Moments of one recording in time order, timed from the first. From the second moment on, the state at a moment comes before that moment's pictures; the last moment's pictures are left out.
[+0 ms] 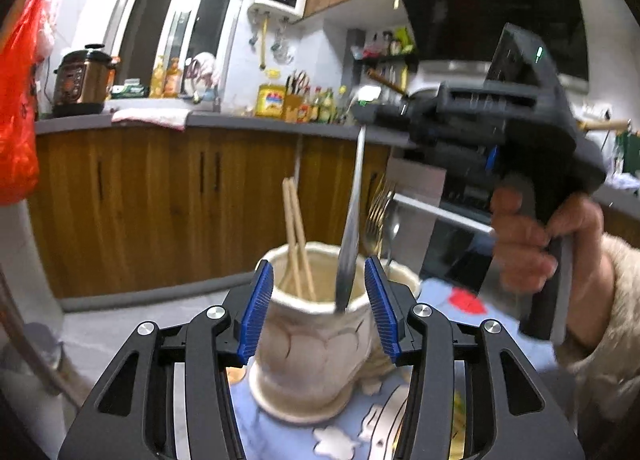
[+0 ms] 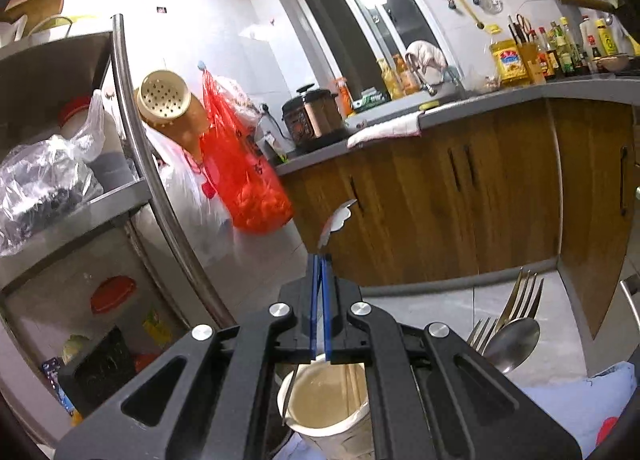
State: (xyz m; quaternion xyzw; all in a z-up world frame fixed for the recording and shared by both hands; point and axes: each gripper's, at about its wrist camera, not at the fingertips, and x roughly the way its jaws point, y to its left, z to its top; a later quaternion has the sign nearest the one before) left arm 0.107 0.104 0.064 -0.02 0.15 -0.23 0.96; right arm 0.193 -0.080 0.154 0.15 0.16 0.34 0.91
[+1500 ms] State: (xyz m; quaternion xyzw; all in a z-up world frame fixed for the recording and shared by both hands) left arm 0.067 0.091 0.044 0.01 0.27 -0.13 0.95; right arm 0.153 -0.098 0.105 0.08 0.27 0.29 0.92
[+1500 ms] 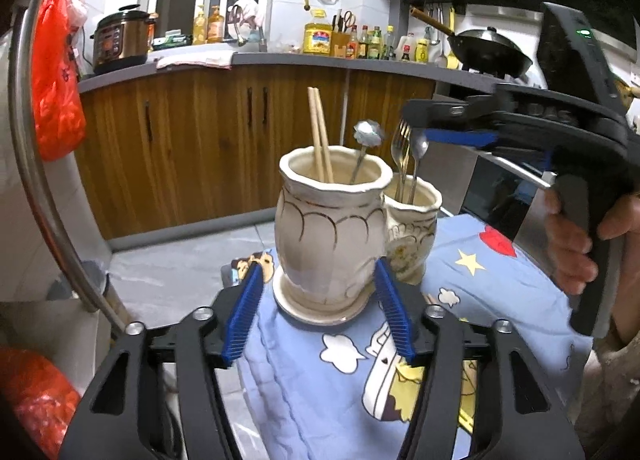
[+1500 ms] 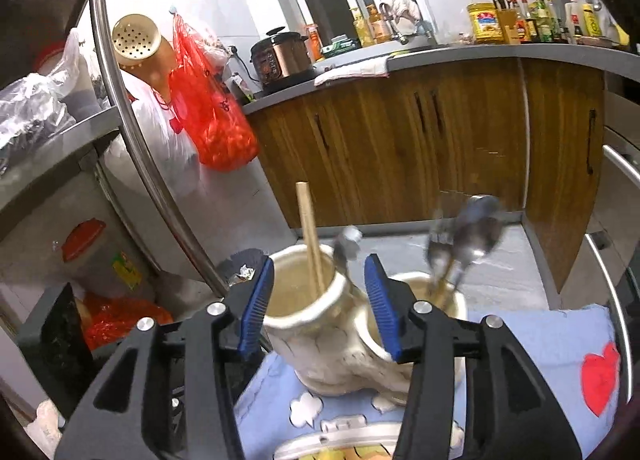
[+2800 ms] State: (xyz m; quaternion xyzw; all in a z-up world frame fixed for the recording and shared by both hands) left arm 0.051 0.002 -0.043 -0.06 0.47 -0.12 0.87; right arm 0.076 -0.142 -0.041 0.00 0.48 0.24 0.84
